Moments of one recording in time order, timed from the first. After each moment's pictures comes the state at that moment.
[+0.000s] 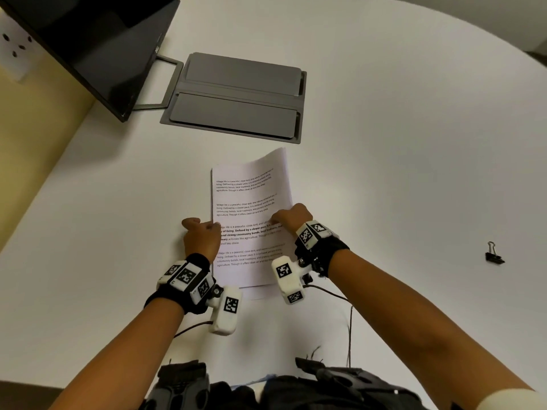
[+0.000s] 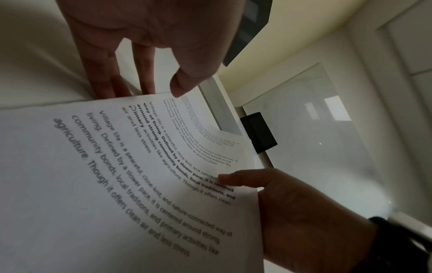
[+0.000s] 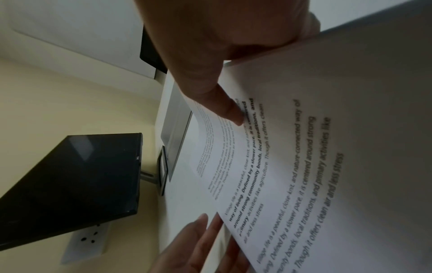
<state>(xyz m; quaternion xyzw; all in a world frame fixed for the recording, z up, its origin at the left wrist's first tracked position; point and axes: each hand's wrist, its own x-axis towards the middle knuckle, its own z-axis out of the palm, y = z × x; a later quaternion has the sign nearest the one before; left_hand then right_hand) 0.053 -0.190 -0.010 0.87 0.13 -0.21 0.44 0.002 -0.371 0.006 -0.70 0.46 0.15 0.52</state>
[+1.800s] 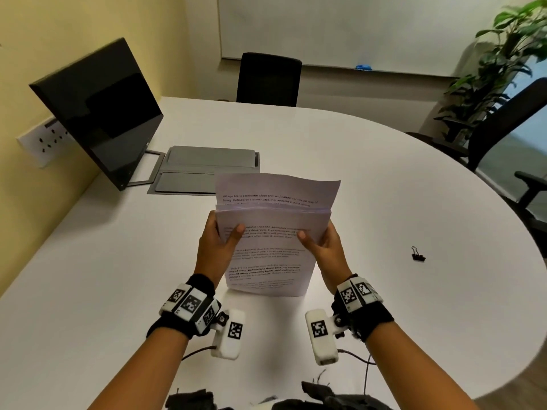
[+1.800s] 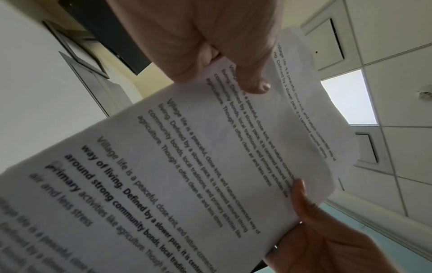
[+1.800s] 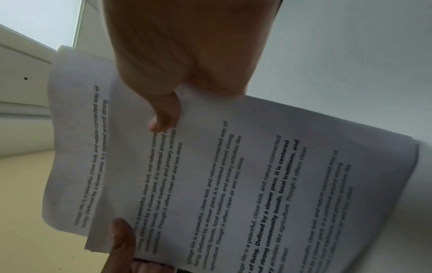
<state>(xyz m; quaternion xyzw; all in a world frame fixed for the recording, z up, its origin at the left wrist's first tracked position) -0.027 -0.193 0.098 0.67 -0.27 -0.11 0.68 -0.167 -0.358 0.100 -0.61 0.19 -0.30 0.71</state>
